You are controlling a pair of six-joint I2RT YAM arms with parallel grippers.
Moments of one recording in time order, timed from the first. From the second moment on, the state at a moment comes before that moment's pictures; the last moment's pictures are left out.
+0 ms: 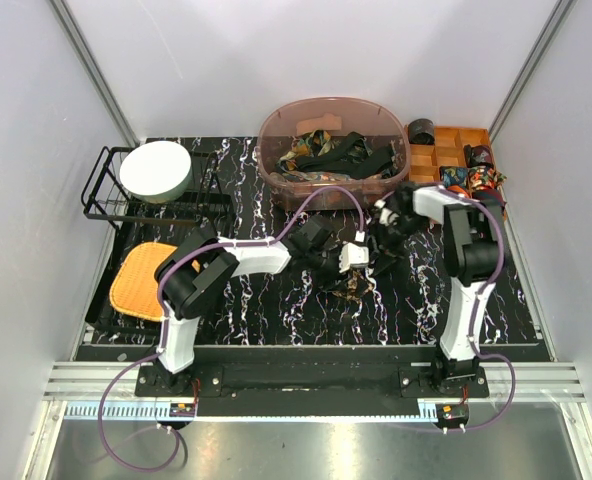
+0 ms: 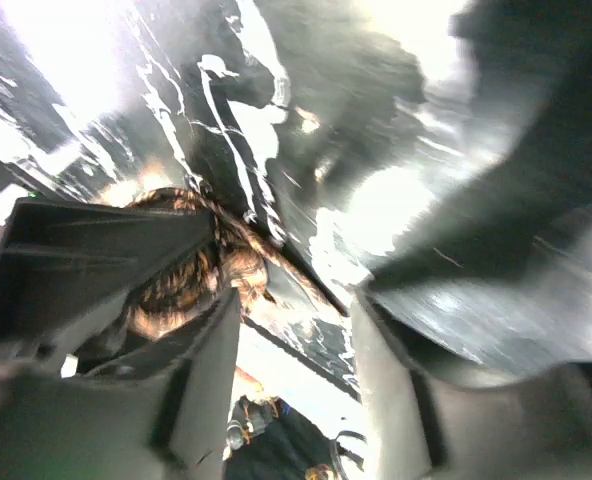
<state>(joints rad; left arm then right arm) -0.83 1.98 1.16 -0.02 0.61 0.52 0.17 2.08 1.36 -0.97 -0.63 0.11</state>
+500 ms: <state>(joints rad) -0.85 2.00 1.21 -0.09 0.57 0.52 0.07 1.95 1.11 -0.77 -0.85 0.16</state>
